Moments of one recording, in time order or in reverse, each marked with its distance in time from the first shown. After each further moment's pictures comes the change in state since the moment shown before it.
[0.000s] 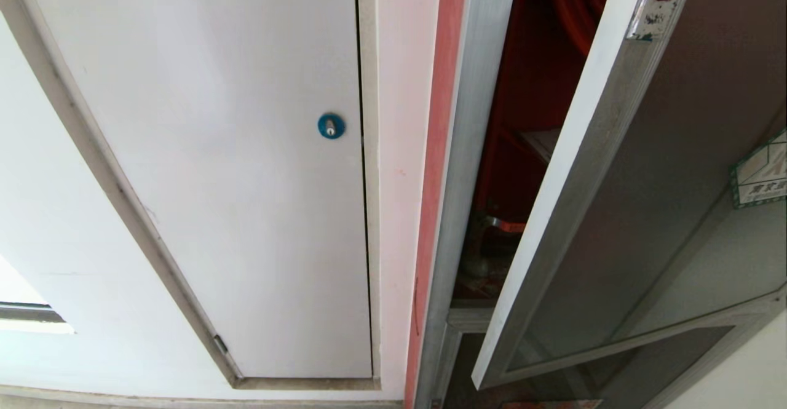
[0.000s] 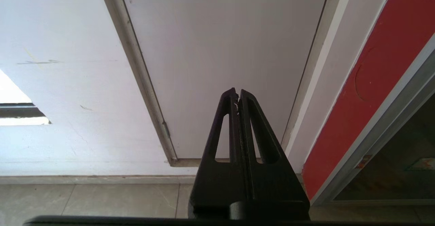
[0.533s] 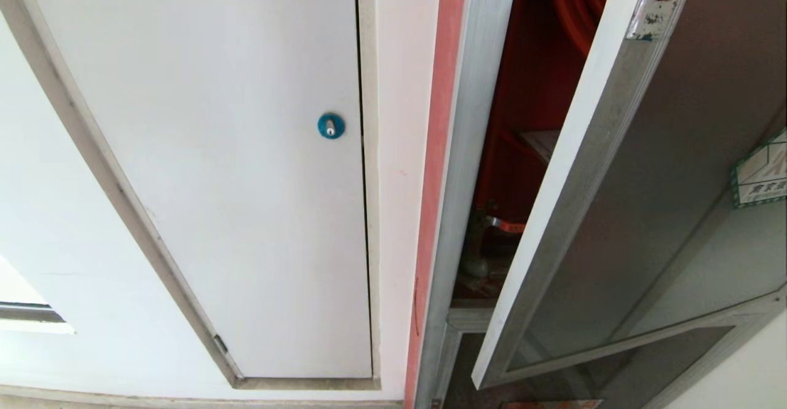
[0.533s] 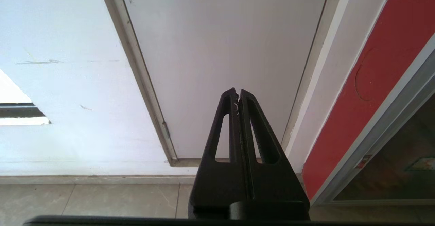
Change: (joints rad) left arm 0.000 0.000 0.000 0.000 0.000 0.000; right arm 0.001 0.147 -0.242 0.061 0.061 0.062
